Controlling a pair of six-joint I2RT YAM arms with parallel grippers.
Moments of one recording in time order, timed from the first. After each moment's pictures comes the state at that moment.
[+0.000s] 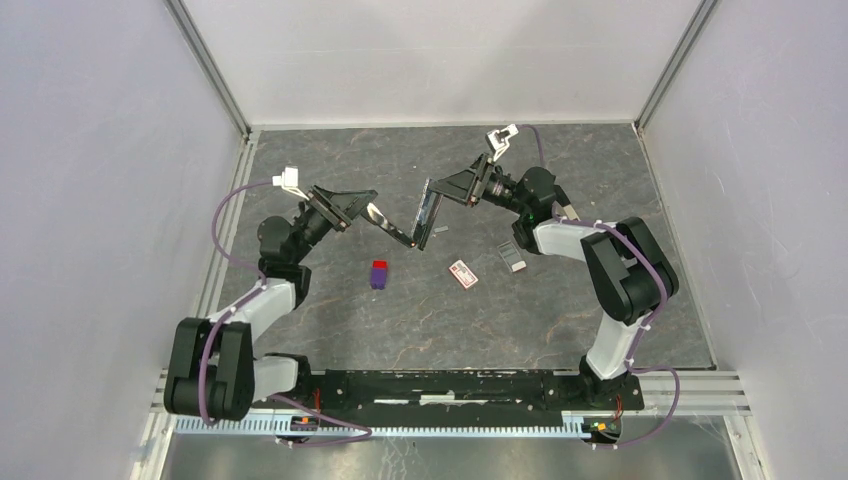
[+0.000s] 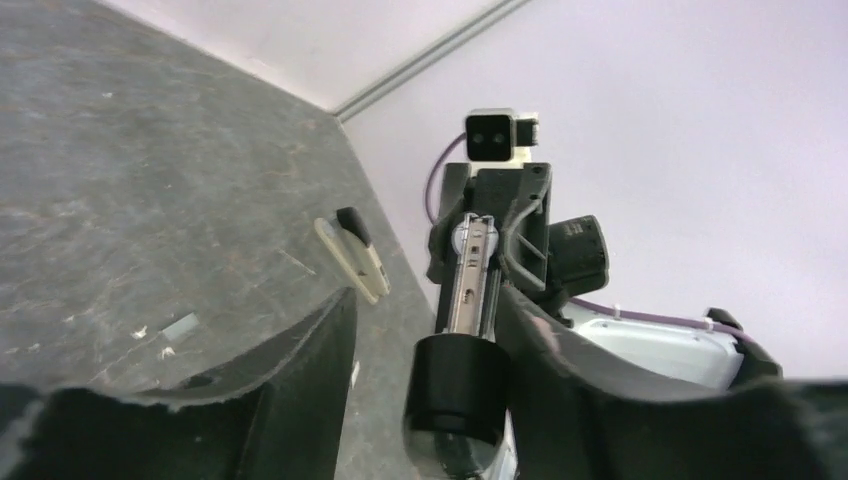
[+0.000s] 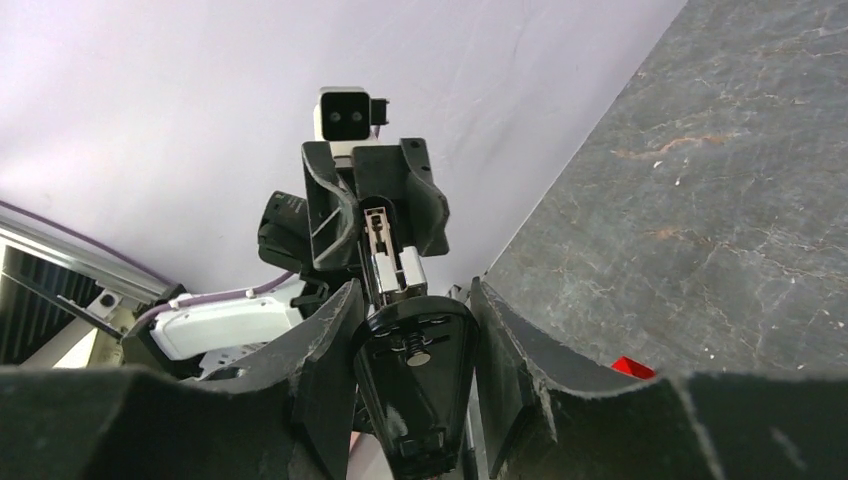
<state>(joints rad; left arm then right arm) -0.10 1.20 0.44 0.97 0.58 -1.10 0.42 1.81 0.94 1.16 -0.77 1.25</state>
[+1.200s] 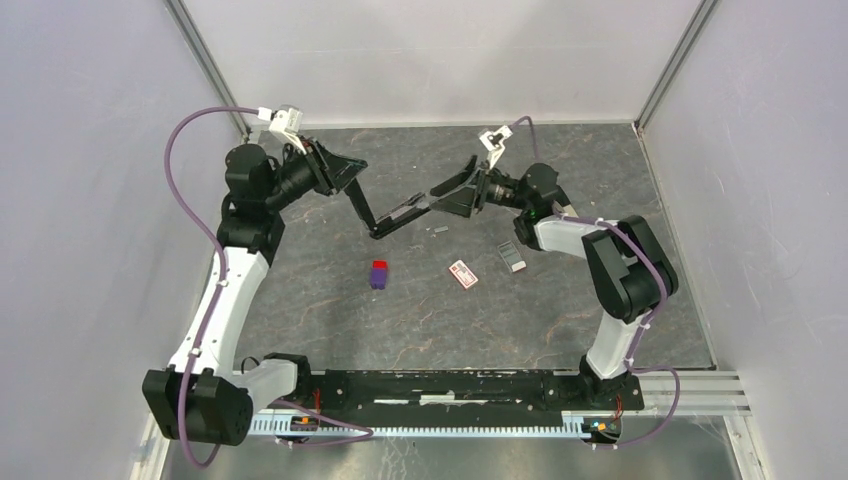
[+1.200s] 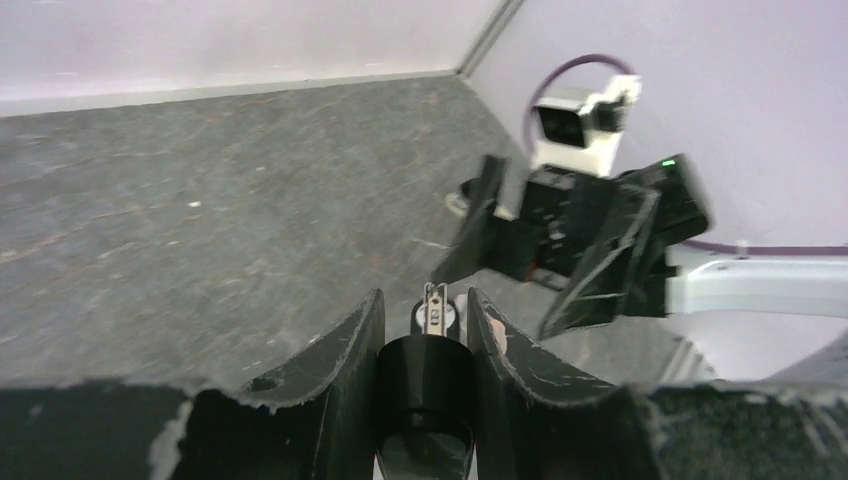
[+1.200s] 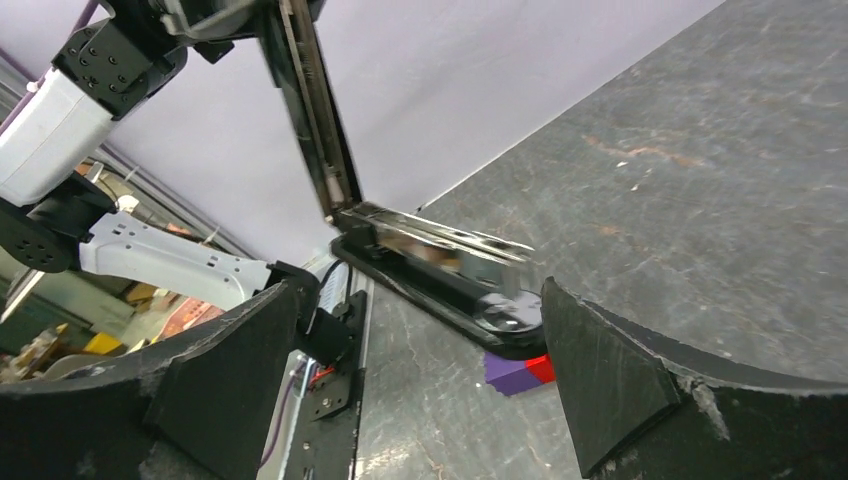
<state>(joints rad) -0.09 1.11 1.05 0.02 0.66 -0.47 0.43 1.83 0.98 1.15 -0.98 0.91</state>
